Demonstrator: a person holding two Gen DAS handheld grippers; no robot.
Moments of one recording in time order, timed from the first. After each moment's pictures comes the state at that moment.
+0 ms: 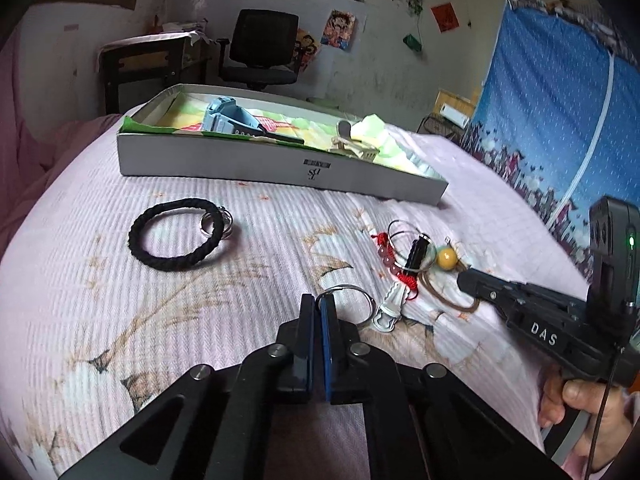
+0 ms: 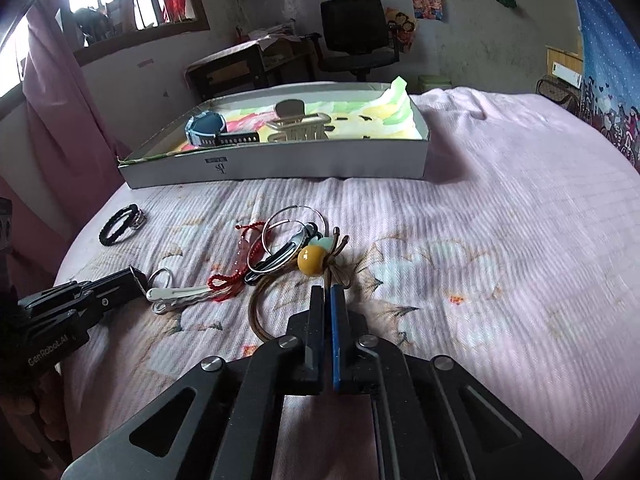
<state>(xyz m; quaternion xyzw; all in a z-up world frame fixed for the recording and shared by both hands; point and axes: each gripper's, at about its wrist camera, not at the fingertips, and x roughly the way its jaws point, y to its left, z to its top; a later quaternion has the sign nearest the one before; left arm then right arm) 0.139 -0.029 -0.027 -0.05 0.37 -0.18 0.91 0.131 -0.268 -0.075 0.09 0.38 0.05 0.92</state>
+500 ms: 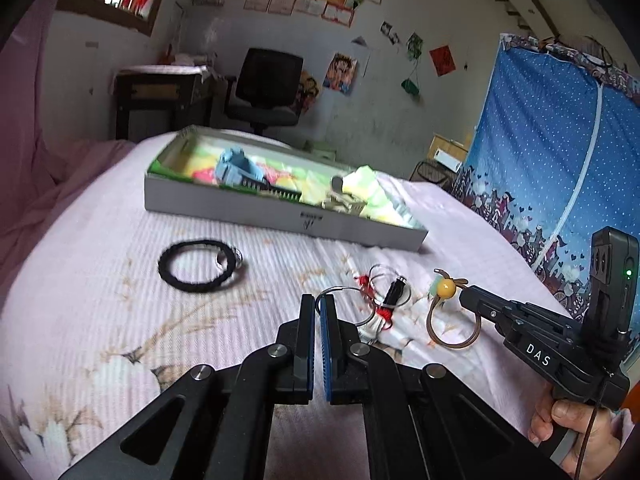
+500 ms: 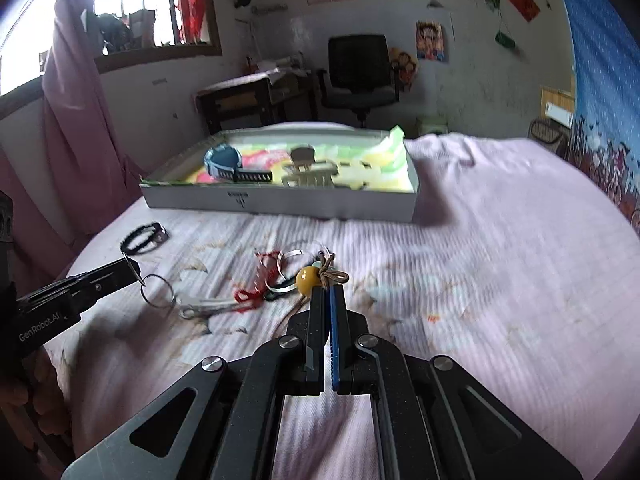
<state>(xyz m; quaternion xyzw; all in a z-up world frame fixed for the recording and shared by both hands) 0.114 -0.020 0.003 -0.08 0.30 -0.18 0.94 0.099 -0.265 -0.042 0.06 0.31 0.04 0.95</state>
